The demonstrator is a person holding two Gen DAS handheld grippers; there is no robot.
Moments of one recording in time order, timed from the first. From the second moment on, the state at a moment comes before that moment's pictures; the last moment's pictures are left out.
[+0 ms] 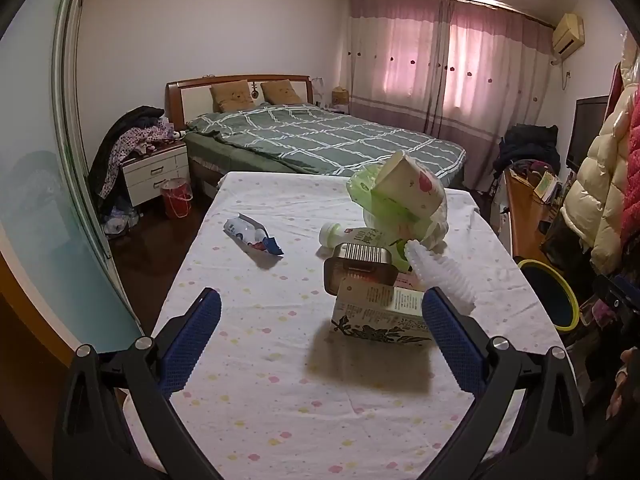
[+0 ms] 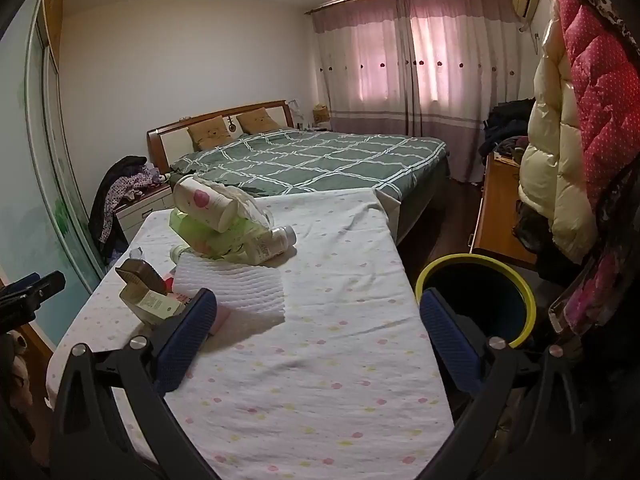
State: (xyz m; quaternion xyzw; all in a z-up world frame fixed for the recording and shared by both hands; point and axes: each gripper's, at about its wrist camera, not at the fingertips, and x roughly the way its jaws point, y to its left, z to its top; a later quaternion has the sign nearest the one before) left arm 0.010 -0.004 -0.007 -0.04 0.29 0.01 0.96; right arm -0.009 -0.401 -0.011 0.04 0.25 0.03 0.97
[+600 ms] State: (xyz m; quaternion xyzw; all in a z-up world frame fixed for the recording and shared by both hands) left arm 0.008 -0.005 -0.008 -0.04 0.29 0.01 0.96; right arm -0.007 -0.403 -0.014 0.05 0.25 0.03 0.97
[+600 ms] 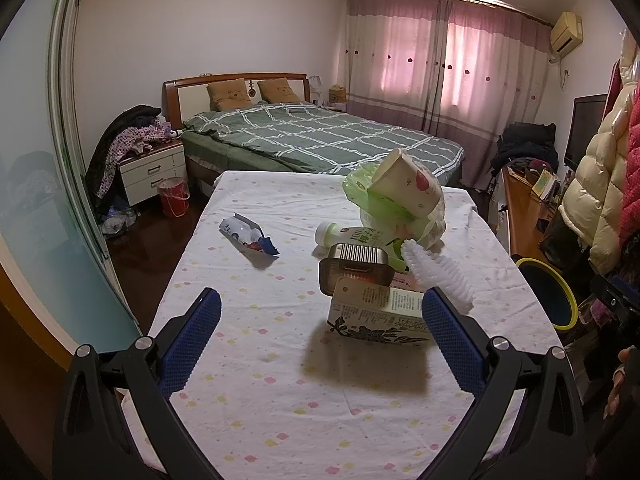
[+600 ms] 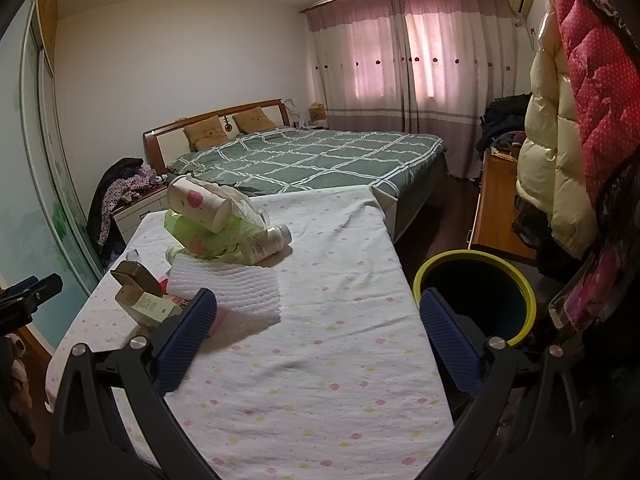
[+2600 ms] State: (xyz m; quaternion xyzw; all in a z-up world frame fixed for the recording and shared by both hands) left arm 0.015 -0.010 -0.011 -0.04 0.29 0.01 0.96; right arm -0.001 -0.406 -0.016 0.06 0.25 0.02 0.97
